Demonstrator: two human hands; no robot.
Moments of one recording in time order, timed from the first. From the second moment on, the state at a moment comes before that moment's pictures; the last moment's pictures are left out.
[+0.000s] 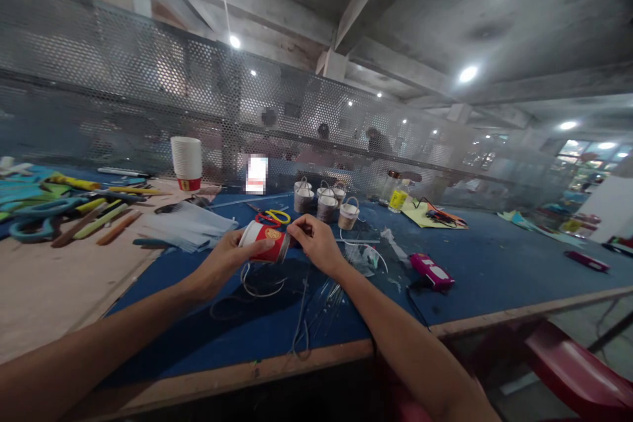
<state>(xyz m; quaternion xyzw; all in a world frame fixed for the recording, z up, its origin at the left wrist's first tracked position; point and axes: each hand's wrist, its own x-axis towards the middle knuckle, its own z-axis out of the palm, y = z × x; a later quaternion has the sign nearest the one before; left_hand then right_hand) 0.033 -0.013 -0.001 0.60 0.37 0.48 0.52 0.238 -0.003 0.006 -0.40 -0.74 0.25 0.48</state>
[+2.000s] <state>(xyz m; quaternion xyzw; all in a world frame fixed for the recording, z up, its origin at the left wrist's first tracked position) 0.030 -0.016 0.000 0.64 0.37 0.47 0.49 0.238 0.001 0.004 -0.38 -0.73 0.30 0.48</state>
